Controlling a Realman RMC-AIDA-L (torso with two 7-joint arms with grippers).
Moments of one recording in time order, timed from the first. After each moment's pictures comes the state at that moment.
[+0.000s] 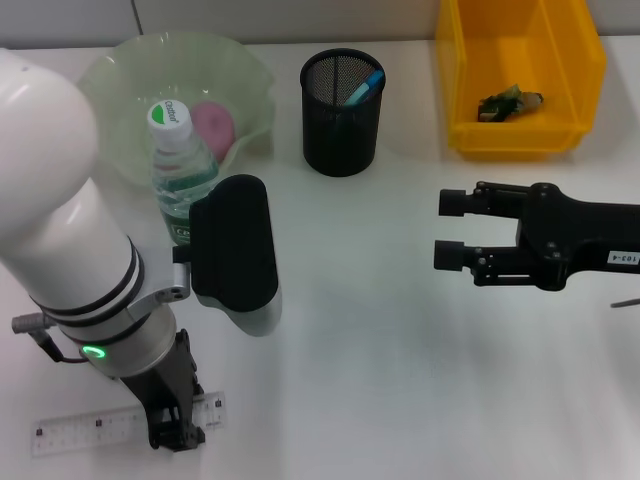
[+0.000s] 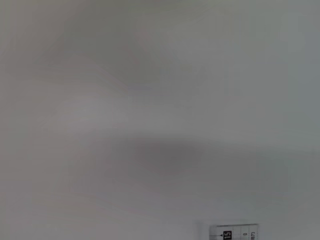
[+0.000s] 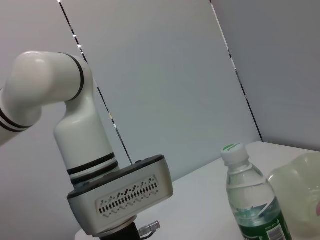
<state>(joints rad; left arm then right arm) -0.51 -2.08 1.87 1.46 2.62 1.71 -2.31 0.49 2.07 -0.67 -0.66 -1.93 -1.82 1.44</state>
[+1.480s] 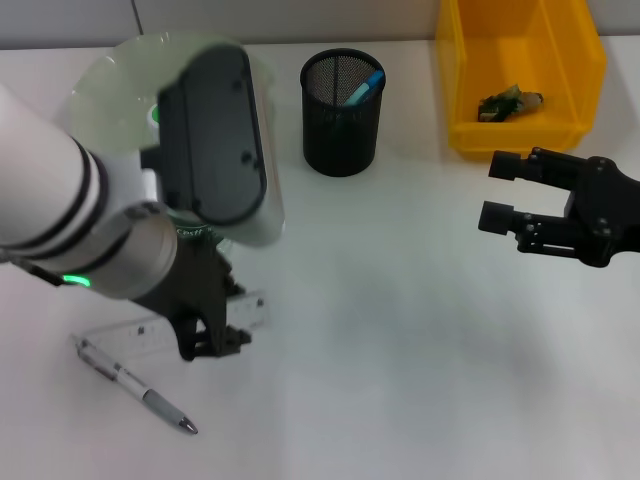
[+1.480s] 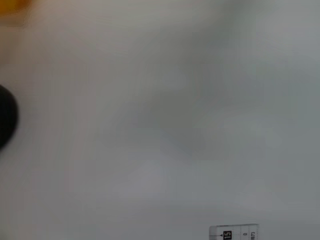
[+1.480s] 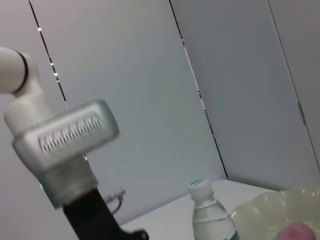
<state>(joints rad) -0.46 -2.08 1.74 1.81 2.60 1.75 -2.31 0.42 2.07 -0.62 -0.71 -1.83 -1.83 1.39</state>
